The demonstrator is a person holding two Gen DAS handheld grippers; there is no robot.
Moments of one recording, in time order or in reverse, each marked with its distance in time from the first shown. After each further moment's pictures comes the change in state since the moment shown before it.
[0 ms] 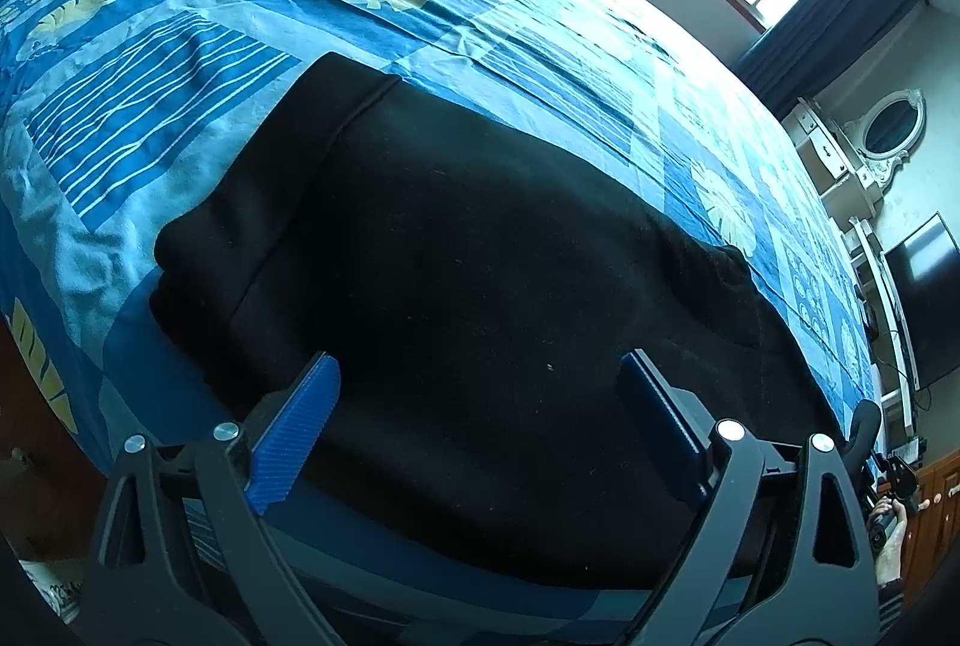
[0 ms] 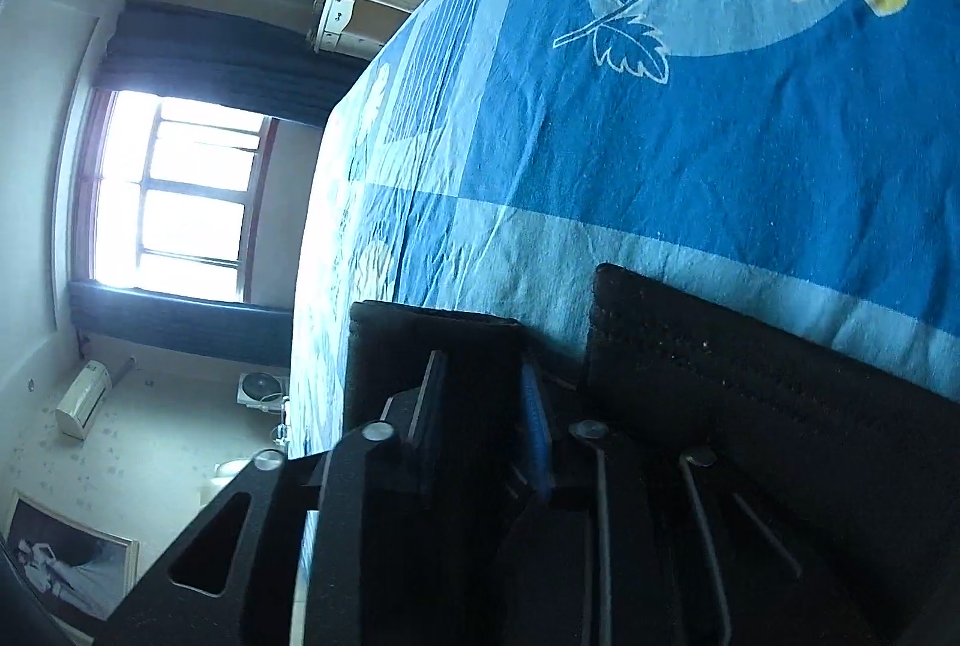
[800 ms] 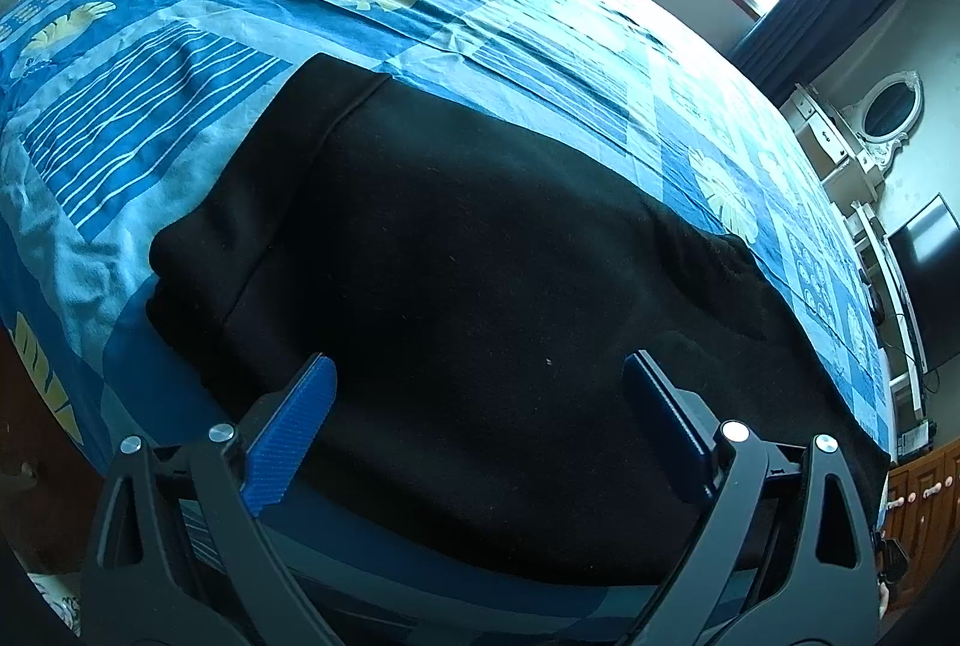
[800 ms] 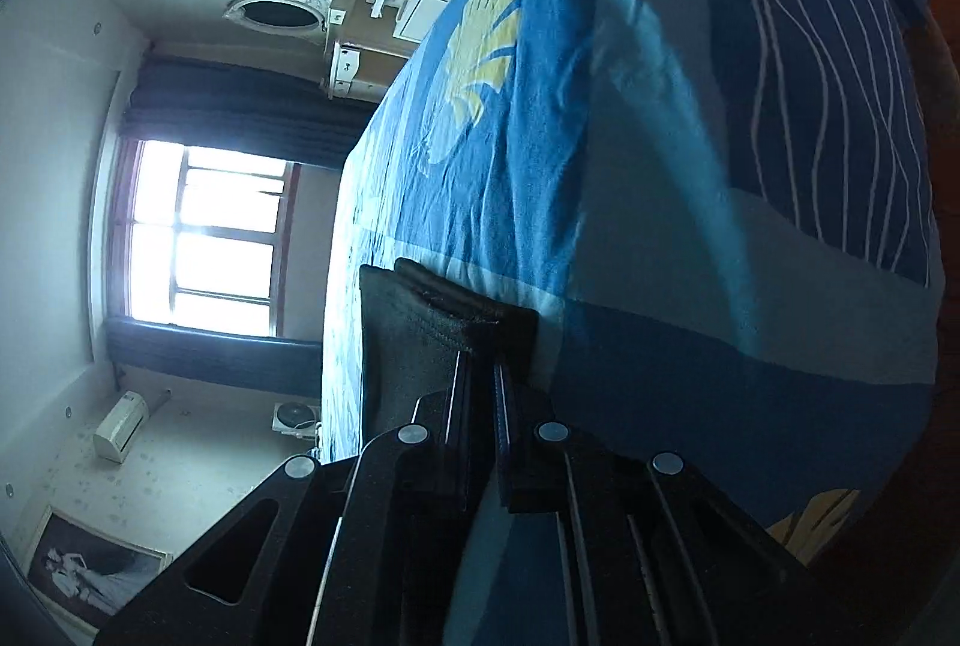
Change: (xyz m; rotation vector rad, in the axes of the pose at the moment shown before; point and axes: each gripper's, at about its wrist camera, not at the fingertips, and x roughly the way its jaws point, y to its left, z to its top) left arm 0.001 -0.004 -0.001 0.041 0.005 0.004; right arm -0.117 -0.105 -0.030 0.057 -0.107 0.068
